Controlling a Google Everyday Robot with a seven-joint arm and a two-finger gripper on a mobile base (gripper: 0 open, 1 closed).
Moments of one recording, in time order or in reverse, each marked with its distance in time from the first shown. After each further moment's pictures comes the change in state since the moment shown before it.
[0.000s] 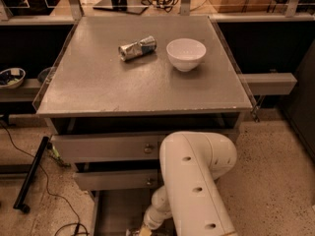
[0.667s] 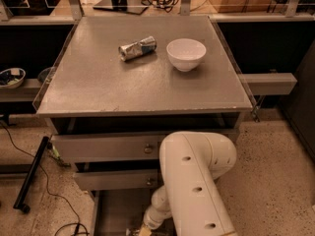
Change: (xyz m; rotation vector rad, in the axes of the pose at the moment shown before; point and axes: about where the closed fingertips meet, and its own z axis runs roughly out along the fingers) arm 0.000 0.000 0.000 0.000 0.000 0.000
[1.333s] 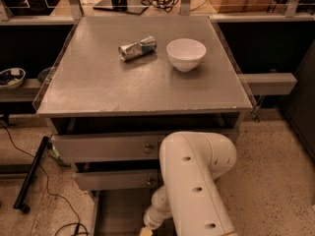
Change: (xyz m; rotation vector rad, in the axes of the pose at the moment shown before) arm 0.000 0.000 0.000 0.000 0.000 0.000
